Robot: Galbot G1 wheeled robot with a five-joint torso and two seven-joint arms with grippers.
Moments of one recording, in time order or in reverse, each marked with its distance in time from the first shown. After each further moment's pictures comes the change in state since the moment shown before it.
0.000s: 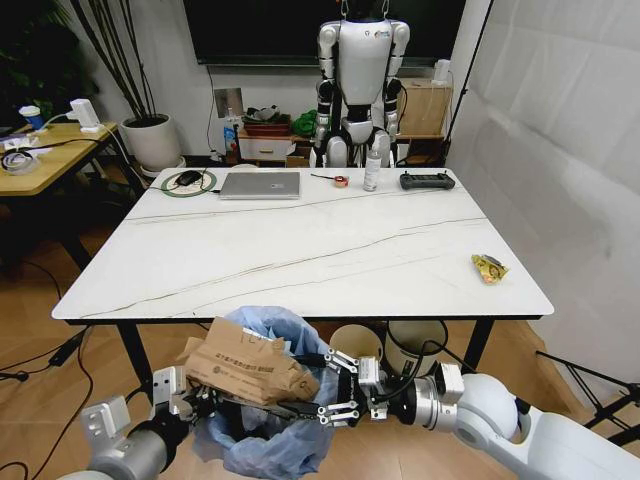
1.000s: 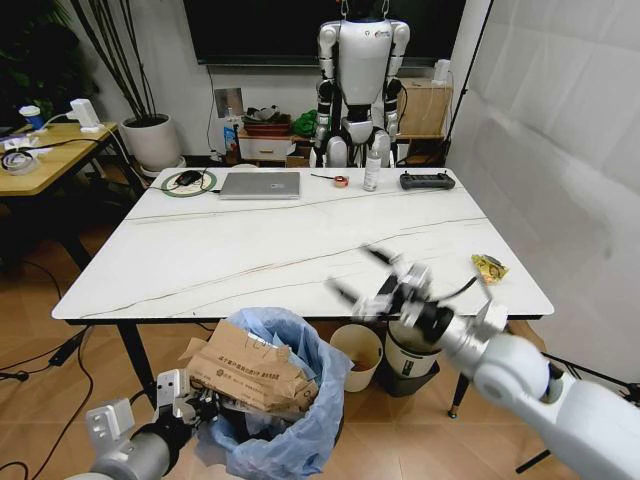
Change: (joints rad) left arm 0.007 0.008 0.013 0.000 0.019 0.007 0.004; right arm 0.024 0.013 0.306 -0.096 0.111 0.007 0.543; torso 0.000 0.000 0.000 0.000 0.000
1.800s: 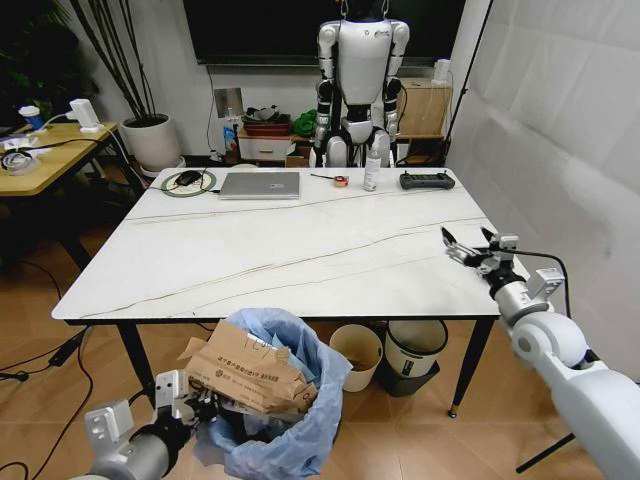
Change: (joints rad) left arm 0.014 -0.010 -0.008 0.000 0.023 -0.006 0.009; right arm -0.049 0.145 0.285 -0.348 -0.026 -0.263 0.198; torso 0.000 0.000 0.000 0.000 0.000
